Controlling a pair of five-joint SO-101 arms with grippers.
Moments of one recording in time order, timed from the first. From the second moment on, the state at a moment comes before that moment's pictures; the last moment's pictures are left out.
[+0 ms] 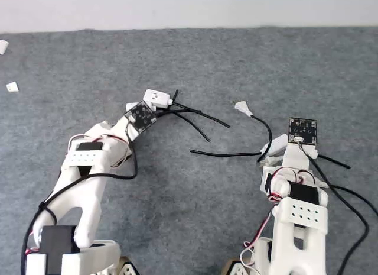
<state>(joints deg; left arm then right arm) -5.3 -8.1 50.4 32.6 -48.7 11.6 -49.4 69.7 49.5 4.6</state>
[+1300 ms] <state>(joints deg) -5.1 1.7 38.8 33.1 -36.7 11.6 -49.4 69.7 49.5 4.6</state>
